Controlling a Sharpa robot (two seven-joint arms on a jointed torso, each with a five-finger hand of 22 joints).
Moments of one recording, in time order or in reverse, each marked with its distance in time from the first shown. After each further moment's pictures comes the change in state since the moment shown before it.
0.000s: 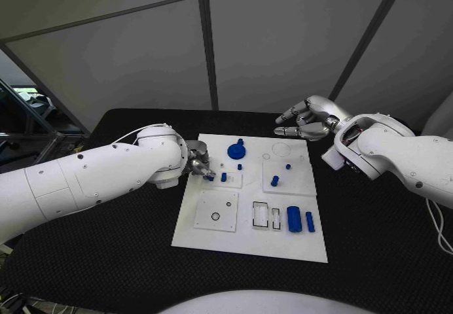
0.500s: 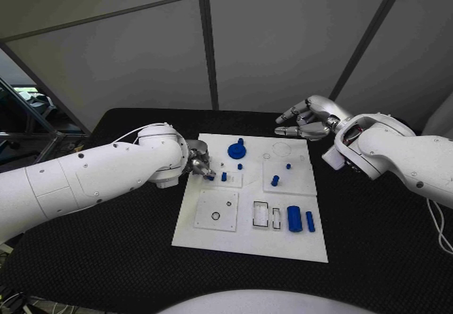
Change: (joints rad) left arm 0.001 0.003 0.001 -0.003 -0.001 0.007 0.000; left_hand 0.000 0.000 0.000 0.000 0.000 0.000 0.000 0.004 -0.003 0.002 0.000 0.000 0.001 0.000 0.000 0.000 0.000 0.000 0.000 0.000 0.000 0.000; right arm 0.000 -0.001 0.000 0.001 0.000 0.001 0.000; right_hand 0.000 0.000 0.000 0.000 0.000 0.000 0.000 0.000 0.000 0.000 0.000 0.000 0.000 0.000 0.000 0.000 0.000 0.000 0.000 0.000 0.000 0.000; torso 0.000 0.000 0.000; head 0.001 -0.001
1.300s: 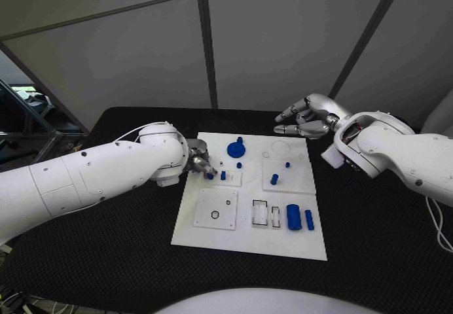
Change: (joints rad) left arm -0.002 0.020 -0.002 -0.030 0.003 0.005 -0.001; left_hand -0.167 -0.033 0.019 -0.011 0.000 0.056 -0.031 0.015 -0.015 0.043 -0.021 0.019 0.017 0.002 -0.013 0.035 0.000 0.000 0.023 -0.016 0.028 0.000; right arm 0.000 -0.001 0.000 0.001 0.000 0.000 0.000; right_hand 0.000 0.000 -0.003 0.003 0.000 0.000 0.000 0.000 0.000 0.000 0.000 0.000 0.000 0.000 0.000 0.000 0.000 0.000 0.000 0.000 -0.004 -0.002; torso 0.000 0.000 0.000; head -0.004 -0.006
